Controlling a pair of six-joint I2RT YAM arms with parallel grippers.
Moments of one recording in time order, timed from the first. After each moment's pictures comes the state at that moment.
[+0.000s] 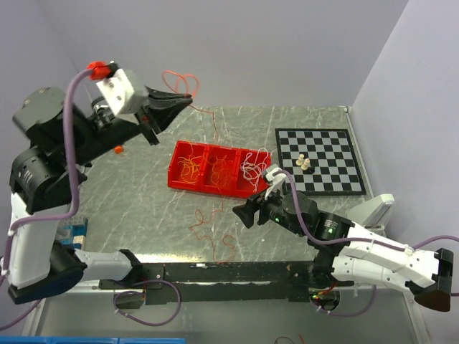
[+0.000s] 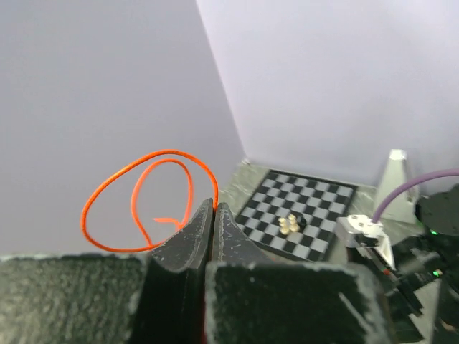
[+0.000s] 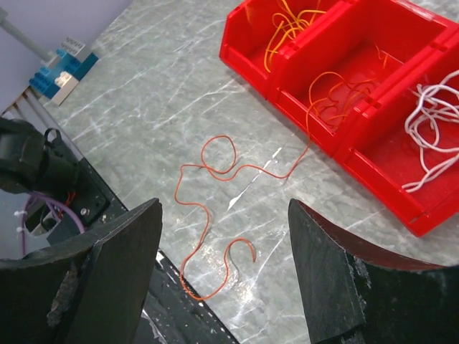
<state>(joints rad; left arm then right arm) -0.77 1.26 2.16 -0.73 0.26 0.22 1.09 0.76 0.67 -0.19 0.22 0.40</state>
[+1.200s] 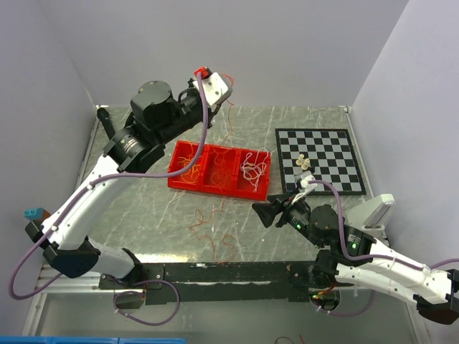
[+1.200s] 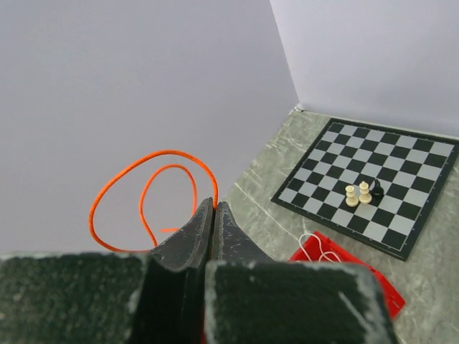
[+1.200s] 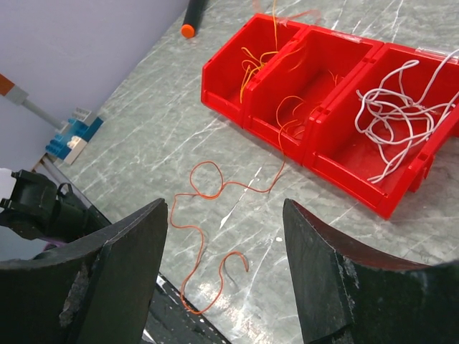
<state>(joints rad) -0.77 1.39 1.79 -0.33 0.10 0.38 1.09 0.48 0.53 -0.22 0.37 0.48</state>
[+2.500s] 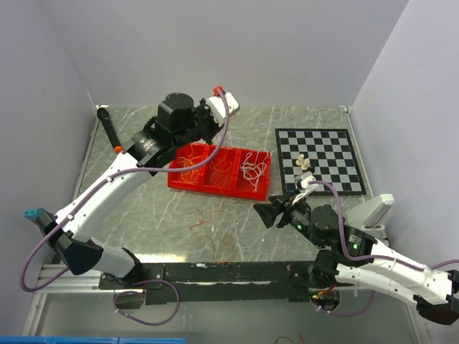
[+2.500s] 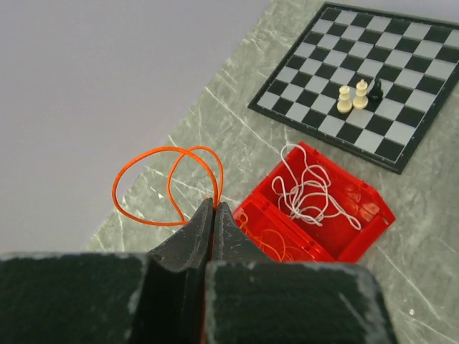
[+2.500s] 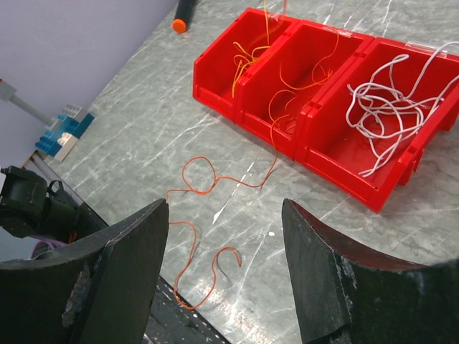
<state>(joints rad) -0.72 1.41 1.58 -0.39 0.08 0.37 1.09 0.46 0.54 -0.26 0.38 0.47</state>
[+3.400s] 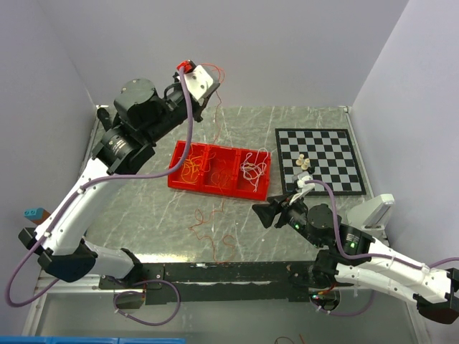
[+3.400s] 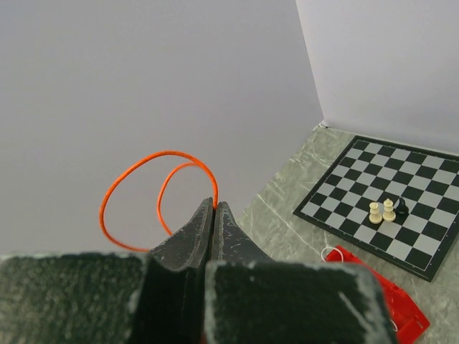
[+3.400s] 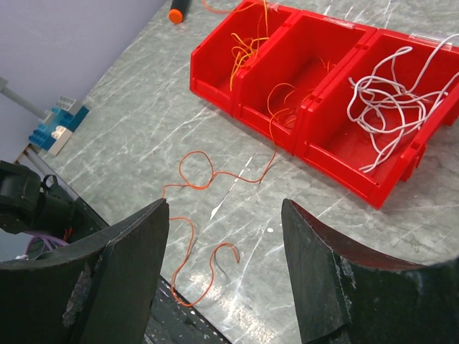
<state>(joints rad) -0.73 1.35 1.79 -0.29 0.08 0.39 1.09 0.49 0.54 -0.25 0.38 0.47</state>
